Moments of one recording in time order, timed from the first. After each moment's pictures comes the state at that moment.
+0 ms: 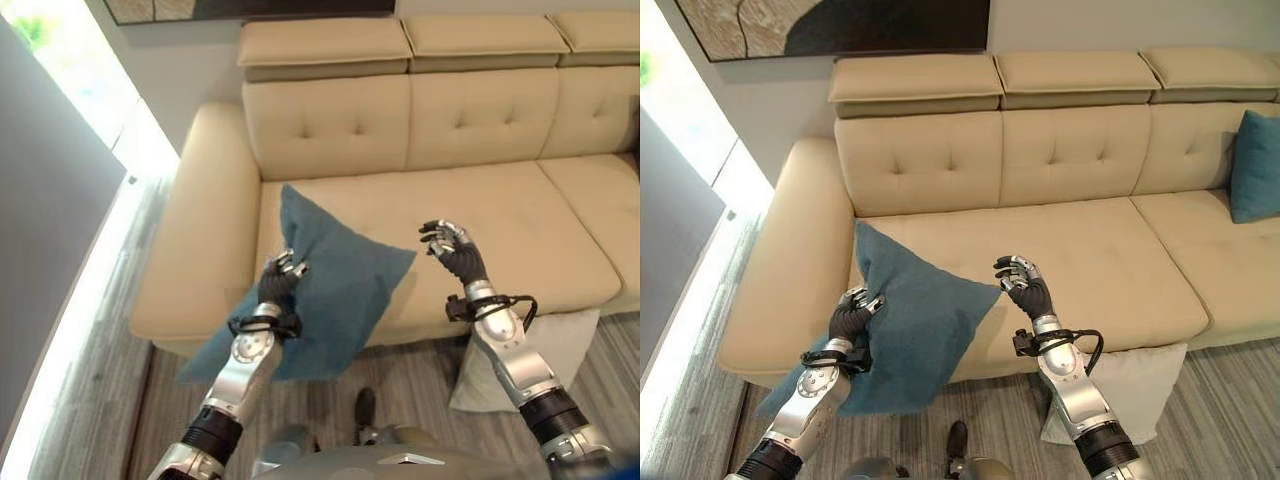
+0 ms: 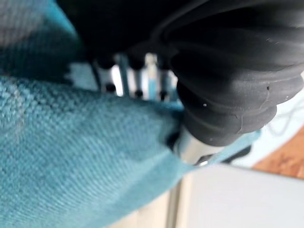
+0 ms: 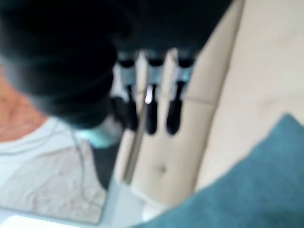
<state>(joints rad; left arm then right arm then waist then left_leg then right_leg) -0.05 0.29 -0.33 0.23 -0.49 -0.20 0.22 -0.12 -0.37 0.28 0.22 0.13 -0.20 -0.19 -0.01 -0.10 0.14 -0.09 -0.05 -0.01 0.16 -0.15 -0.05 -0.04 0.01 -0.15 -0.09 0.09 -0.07</state>
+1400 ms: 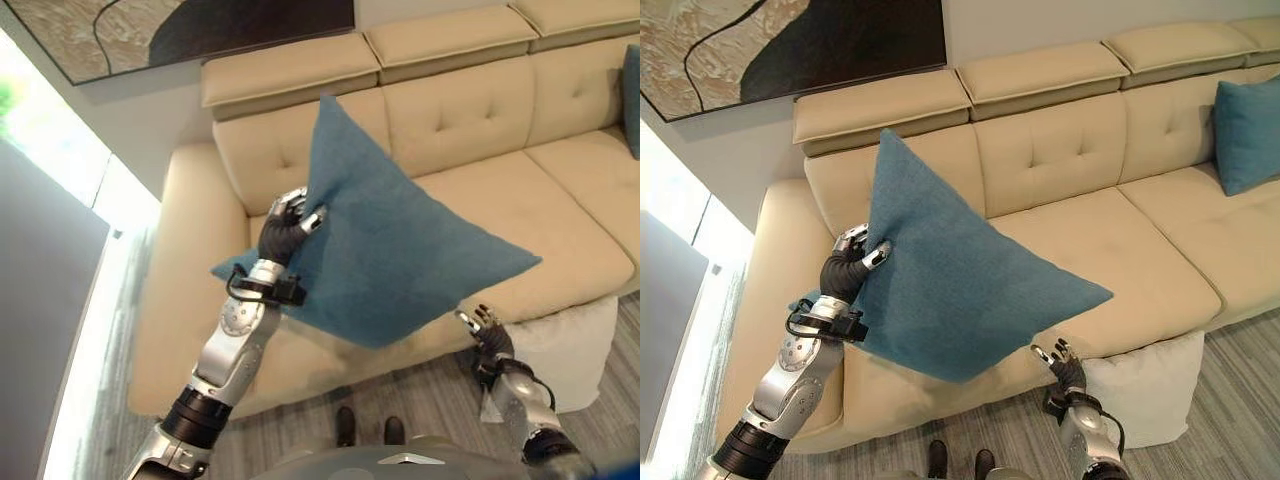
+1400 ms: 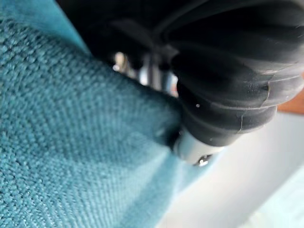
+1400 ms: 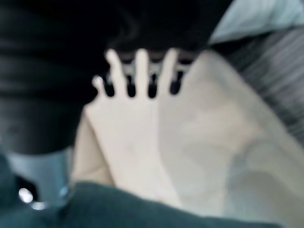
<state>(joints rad) -0.13 0.36 -0.31 -0.20 -0.61 -0.18 0.07 -0.07 -0.29 0.13 0.73 0.59 -0.17 -0.08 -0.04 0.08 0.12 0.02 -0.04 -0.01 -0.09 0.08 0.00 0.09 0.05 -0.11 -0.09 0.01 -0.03</state>
